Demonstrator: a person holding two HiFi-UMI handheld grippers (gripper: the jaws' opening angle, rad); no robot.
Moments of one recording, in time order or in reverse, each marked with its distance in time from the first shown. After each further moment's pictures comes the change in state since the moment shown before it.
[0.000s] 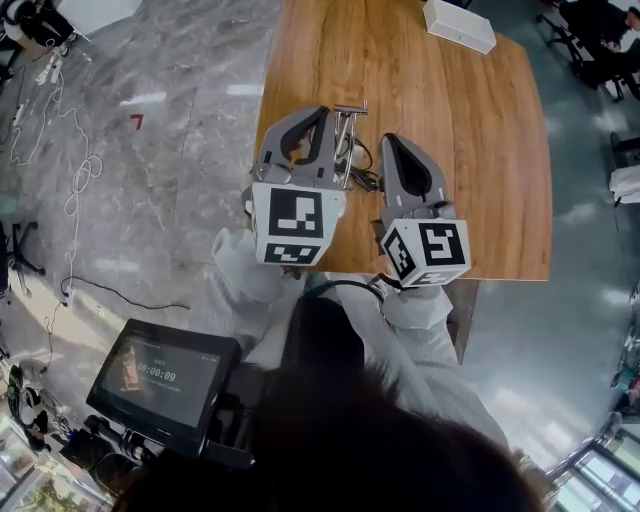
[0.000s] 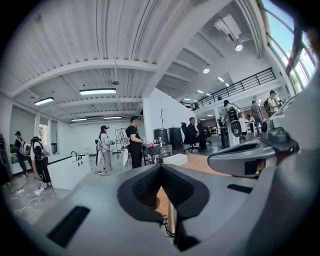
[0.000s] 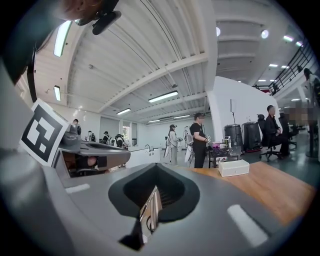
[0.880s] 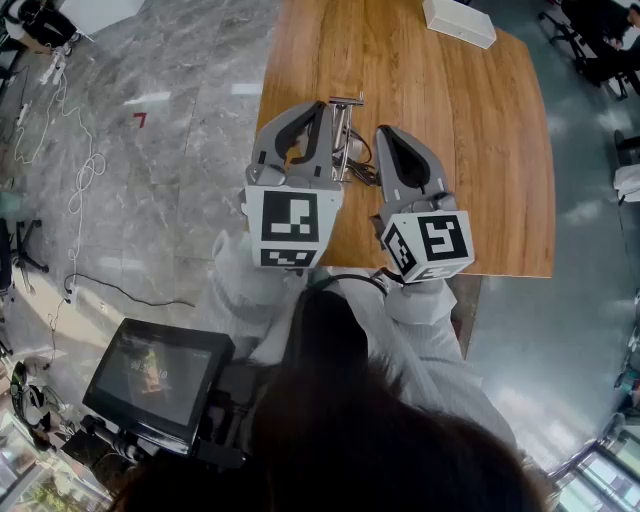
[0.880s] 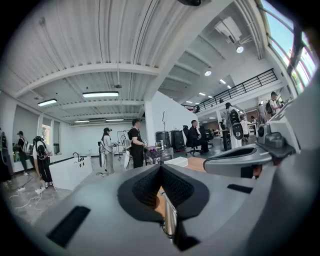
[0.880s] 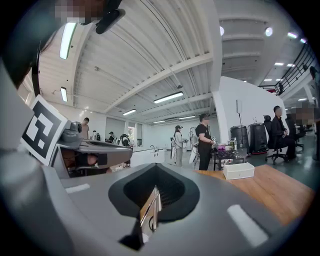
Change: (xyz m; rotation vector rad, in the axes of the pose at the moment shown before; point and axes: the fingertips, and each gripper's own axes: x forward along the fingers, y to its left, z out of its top) left arm -0.011 0.003 0.008 -0.024 -0.036 0.028; right arm 0.004 0.011 0.003 -0.024 -0.004 0.061
